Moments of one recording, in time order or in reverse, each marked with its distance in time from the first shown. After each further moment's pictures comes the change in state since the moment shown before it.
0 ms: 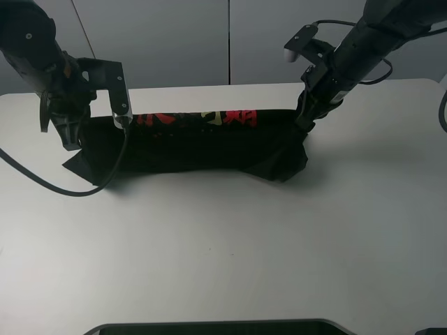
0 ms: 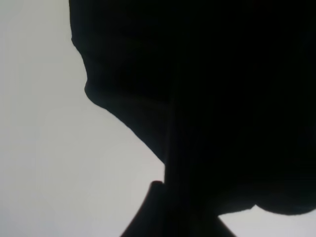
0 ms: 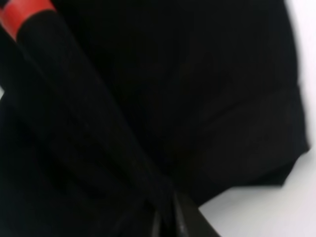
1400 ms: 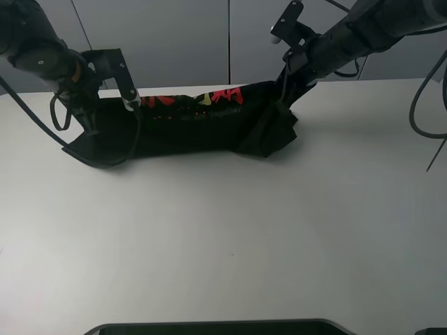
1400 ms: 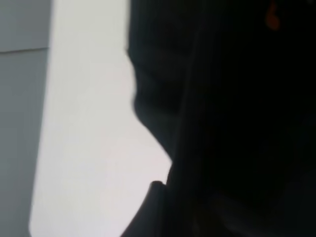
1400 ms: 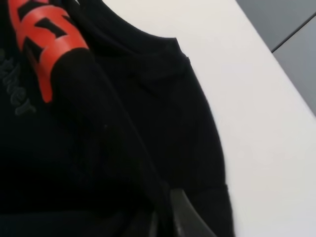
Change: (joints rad) left arm 0.040 0.085 -0.035 0.393 -0.214 -0.488; right arm 0.000 0.106 -0.090 0.345 -0.256 -0.466
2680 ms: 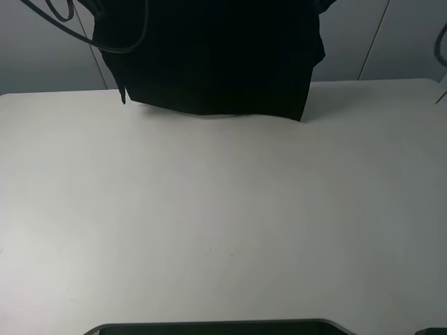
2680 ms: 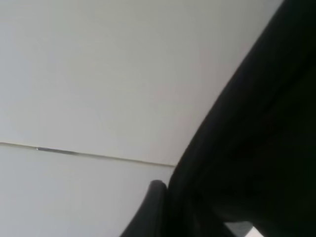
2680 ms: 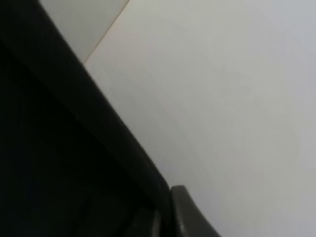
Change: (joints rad) left arm 0.030 -0.003 -0.421 0.060 -0.068 -0.083; right arm -0.109 -0.044 -0.409 -0.446 0.023 0.364
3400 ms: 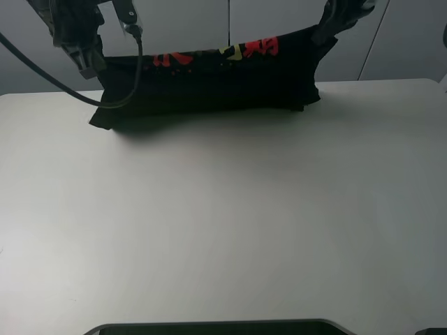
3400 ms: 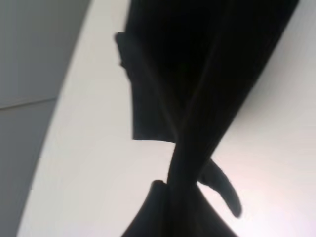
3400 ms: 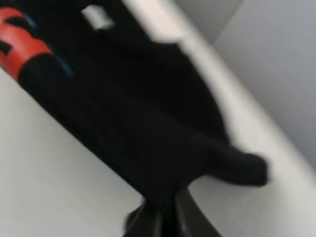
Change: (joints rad) left arm -0.007 0.004 -0.002 -0.781 0.539 0.810; right arm -0.012 0.000 -0.024 0.042 0.661 0.130
